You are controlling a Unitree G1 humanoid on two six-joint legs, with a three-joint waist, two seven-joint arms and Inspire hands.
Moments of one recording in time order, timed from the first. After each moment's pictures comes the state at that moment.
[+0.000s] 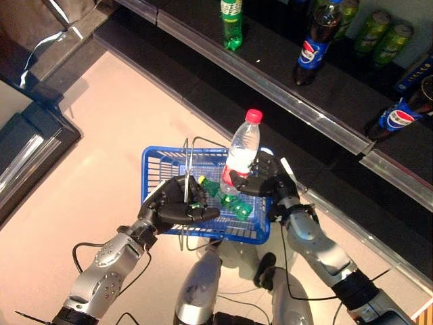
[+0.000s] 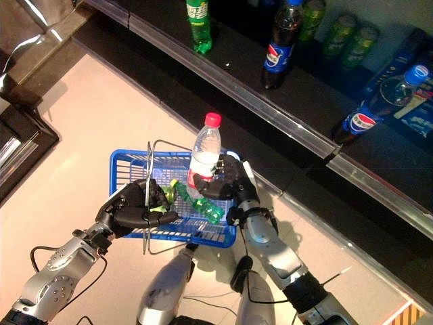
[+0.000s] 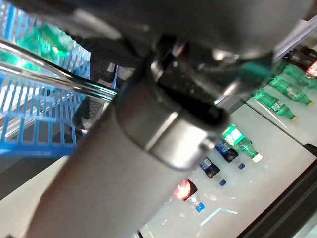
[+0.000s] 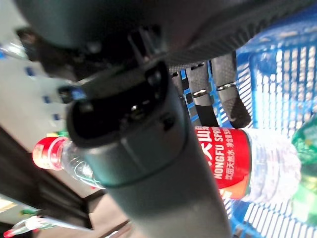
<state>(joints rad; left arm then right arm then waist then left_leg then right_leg) 0.04 0.67 -0.18 -0.17 -0.93 0.06 -0.28 -0.30 -0.43 0.50 -0.01 0.39 0.11 -0.38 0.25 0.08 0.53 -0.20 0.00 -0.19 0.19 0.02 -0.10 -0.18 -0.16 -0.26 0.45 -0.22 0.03</state>
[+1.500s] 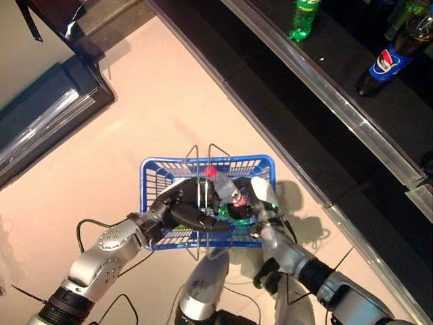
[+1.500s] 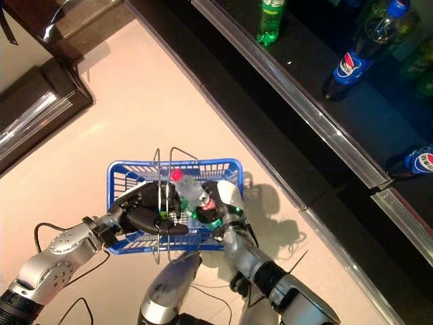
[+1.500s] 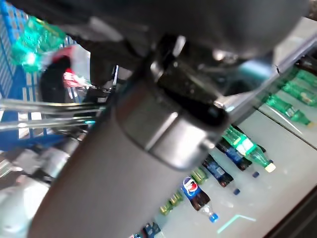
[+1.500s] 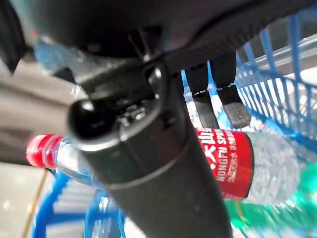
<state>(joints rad) -0.11 0.75 -0.26 -0.21 -0.86 0.18 -0.34 -0.46 -0.28 0.76 0.58 -0.33 0.10 -0.56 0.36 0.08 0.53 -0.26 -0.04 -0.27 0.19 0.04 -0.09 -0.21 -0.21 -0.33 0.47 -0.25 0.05</state>
